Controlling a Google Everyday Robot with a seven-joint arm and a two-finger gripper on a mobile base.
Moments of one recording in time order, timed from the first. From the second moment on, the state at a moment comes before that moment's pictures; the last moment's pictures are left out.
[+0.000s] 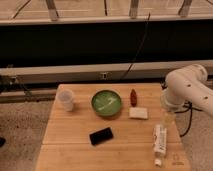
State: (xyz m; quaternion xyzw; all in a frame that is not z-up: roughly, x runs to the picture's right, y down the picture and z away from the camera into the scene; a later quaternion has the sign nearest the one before) arm 0.285 0.105 0.684 -0.28 0.02 0.02 0.96
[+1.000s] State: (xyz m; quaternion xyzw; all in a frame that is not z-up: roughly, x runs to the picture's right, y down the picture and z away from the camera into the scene) arm 0.245 0.121 0.697 -0.28 0.02 -0.01 0.96
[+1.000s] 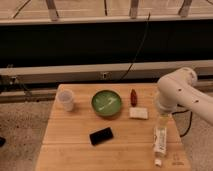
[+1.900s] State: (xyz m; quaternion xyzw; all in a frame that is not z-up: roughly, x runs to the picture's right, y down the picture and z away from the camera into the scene) arm 0.194 0.167 0.731 -0.29 0.00 -0.09 0.95
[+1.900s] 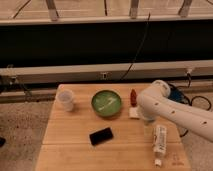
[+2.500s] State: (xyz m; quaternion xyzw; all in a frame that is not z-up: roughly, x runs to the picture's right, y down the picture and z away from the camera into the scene) arm 0.176 0.187 0.749 -0.29 0.00 -0.11 0.95
